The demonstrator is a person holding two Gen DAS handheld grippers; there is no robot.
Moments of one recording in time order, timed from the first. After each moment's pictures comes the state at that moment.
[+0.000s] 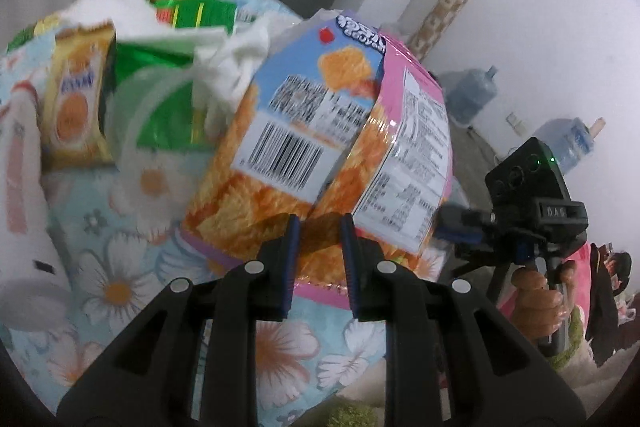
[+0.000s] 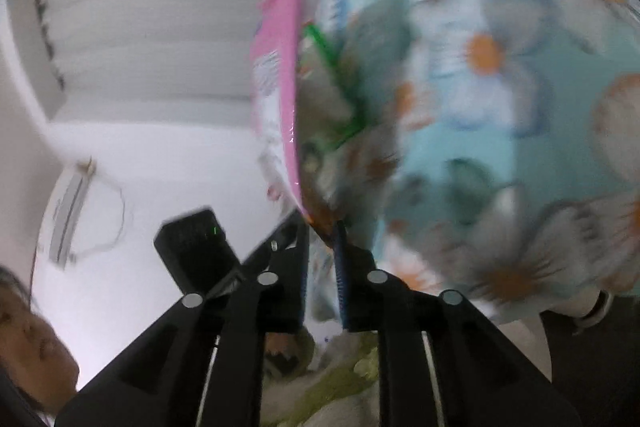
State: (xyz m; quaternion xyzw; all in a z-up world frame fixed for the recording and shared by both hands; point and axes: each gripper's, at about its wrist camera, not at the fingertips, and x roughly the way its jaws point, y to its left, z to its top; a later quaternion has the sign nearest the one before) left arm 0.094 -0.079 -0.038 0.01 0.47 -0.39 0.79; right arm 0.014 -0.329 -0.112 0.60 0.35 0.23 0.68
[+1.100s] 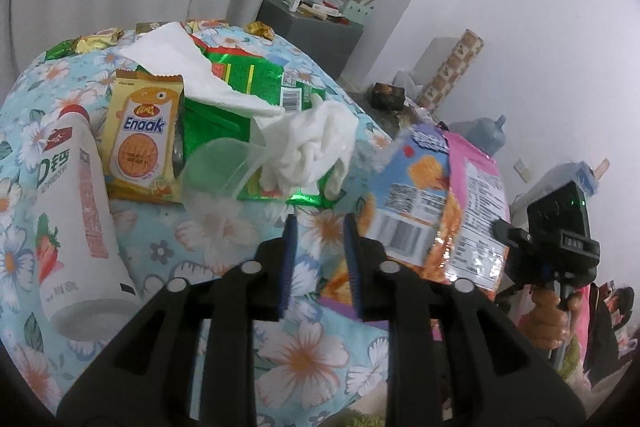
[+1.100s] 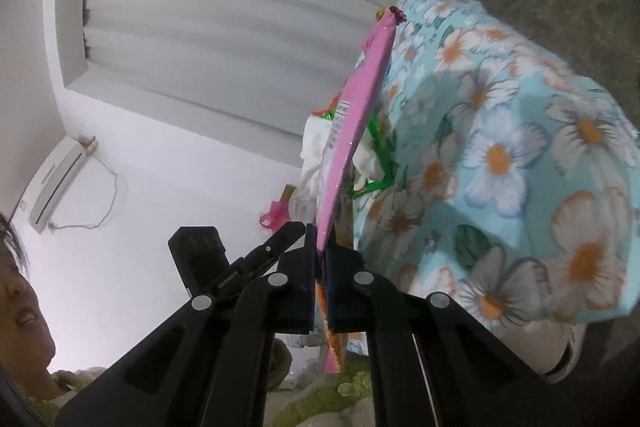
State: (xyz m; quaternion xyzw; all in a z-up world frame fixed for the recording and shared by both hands) left arm 0.101 -0.039 0.001 -0.05 0.41 -0.36 0.84; right arm -0.021 -0.353 -0.053 0.53 0.28 0.22 0.77
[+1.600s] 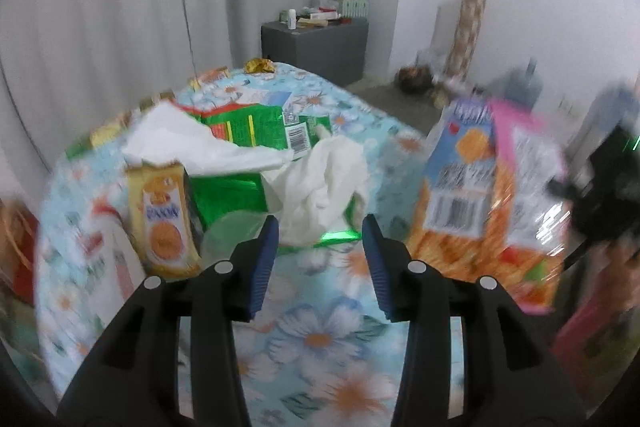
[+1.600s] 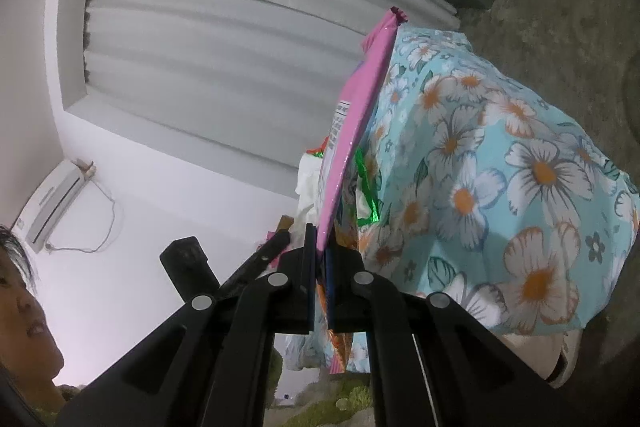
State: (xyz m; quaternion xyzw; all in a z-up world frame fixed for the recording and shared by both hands) left arm 0.102 -0.096 0.015 0.17 0.33 -0.31 0.87; right arm -0.032 -0.371 -0.051 0.54 0.25 0.19 0.78
